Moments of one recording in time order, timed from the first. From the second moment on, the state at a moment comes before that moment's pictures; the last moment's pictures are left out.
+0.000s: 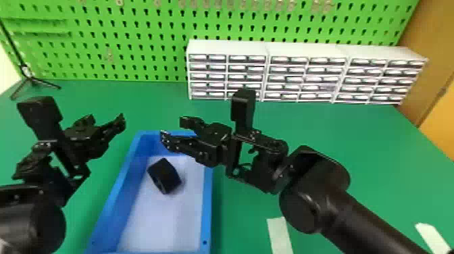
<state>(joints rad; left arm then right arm) -0.04 0.05 0.21 -1.85 0.17 0.47 -0.26 -0.49 -0.33 0.80 -1.59 -0.72 0.17 0.29</state>
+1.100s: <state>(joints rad) -0.04 0.05 0.23 -1.85 0.18 0.47 -0.26 -0.25 -0.19 0.27 -1.65 -0.53 0.26 0.29</state>
